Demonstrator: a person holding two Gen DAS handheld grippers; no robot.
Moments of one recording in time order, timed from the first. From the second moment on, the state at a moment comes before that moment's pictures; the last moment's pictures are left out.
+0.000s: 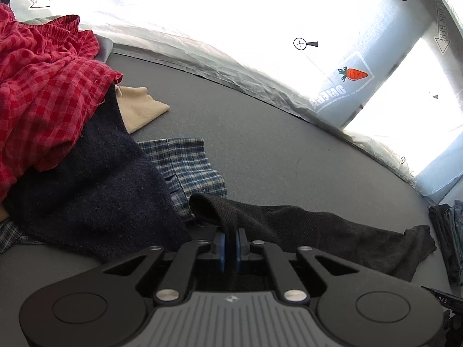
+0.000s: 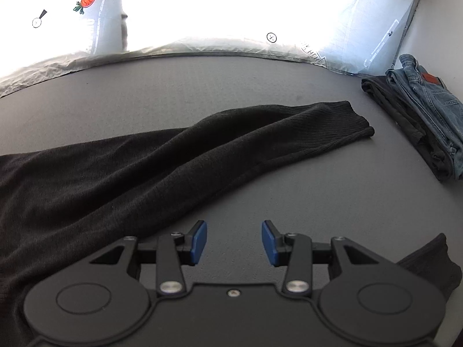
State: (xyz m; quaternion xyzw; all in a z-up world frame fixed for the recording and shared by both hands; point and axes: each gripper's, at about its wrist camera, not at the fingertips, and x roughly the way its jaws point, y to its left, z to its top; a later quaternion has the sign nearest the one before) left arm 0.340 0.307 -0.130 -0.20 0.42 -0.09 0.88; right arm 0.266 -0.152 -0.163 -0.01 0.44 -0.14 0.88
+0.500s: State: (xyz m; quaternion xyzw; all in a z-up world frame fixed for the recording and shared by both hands) left arm 0.422 0.322 -0.140 -0.33 0.39 0.00 0.86; right arm 0.276 -0.160 -0.168 0.01 0.45 -0.14 0.88
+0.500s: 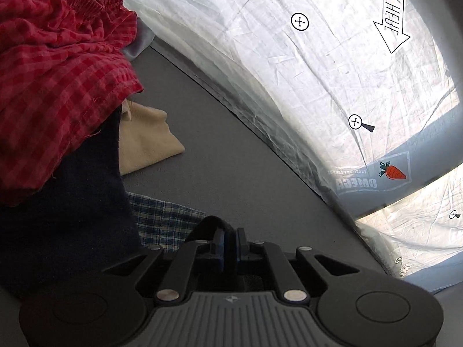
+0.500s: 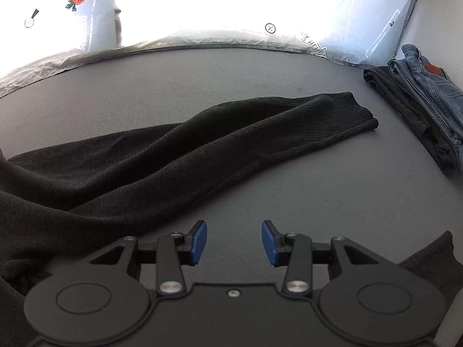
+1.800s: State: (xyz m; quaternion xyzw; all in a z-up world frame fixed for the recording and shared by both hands) left arm 0.194 0.259 -0.160 -0.28 0.40 0.18 0.85; right arm 0.095 -0.403 -0.177 0.24 0.39 -0.34 0.82
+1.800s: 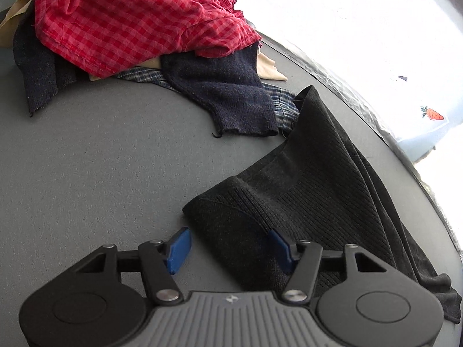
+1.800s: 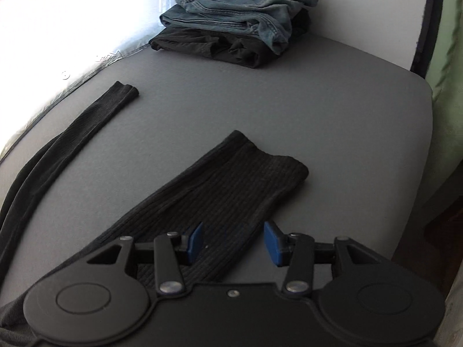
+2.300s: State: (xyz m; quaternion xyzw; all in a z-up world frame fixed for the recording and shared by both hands) left arm 0.196 0.243 -0.146 -0.27 0.36 0.24 0.86; right arm 0.117 -0.451 -0.169 0.22 0.39 -0.32 0.84
